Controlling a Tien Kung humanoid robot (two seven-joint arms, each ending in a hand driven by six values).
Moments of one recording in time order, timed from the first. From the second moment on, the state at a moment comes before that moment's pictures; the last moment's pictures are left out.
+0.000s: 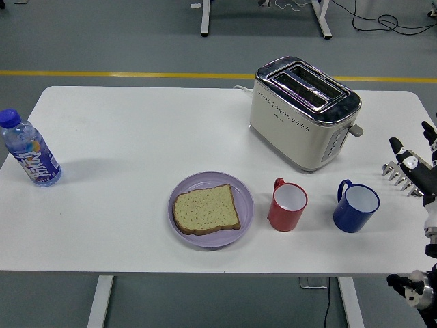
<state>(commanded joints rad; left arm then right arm) -0.19 0.00 -0.36 -0.29 0.27 0.29 0.12 0.02 -0.26 1.23 1.56 -0.81 -0.65 0.54</state>
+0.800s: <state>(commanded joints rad) -0.19 0.00 -0.40 -0.29 0.35 0.29 0.14 0.01 -0.24 1.29 1.56 -0.52 -0.62 0.63</state>
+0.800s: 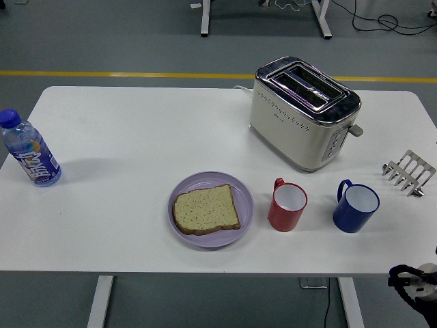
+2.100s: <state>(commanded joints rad) -0.20 0.02 -0.39 -0.29 0.36 0.28 0.13 0.01 -0.22 1.29 1.54 -0.51 -0.61 0.61</state>
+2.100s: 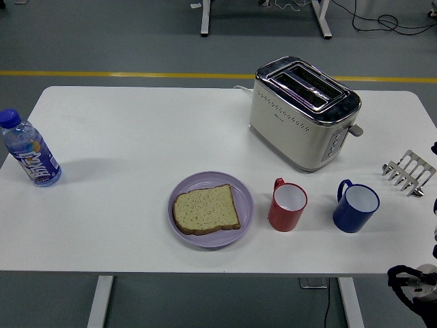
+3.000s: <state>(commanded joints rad) -0.19 0.01 -0.40 -0.29 0.36 0.28 0.14 0.02 -0.22 1.28 1.54 -0.48 -0.61 0.64</state>
